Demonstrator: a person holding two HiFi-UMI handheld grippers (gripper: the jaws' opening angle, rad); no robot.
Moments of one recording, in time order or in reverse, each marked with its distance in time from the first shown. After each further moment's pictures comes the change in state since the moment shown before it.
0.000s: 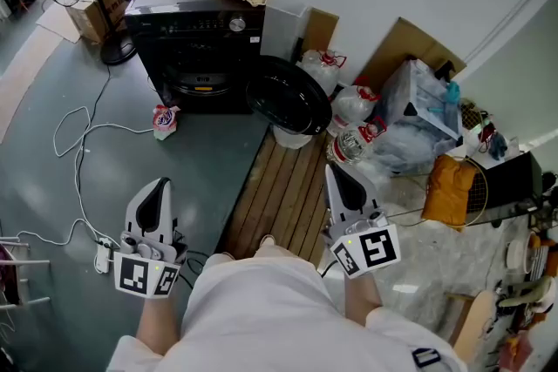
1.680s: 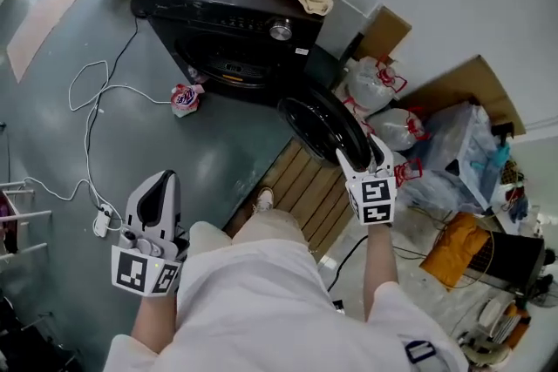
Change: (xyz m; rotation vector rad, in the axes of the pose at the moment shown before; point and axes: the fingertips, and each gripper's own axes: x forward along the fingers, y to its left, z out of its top) left arm 0.222 0.120 -0.081 -0.037 0.180 0.208; right arm 0.325 -0.206 -0.233 -0.231 0.563 0.148
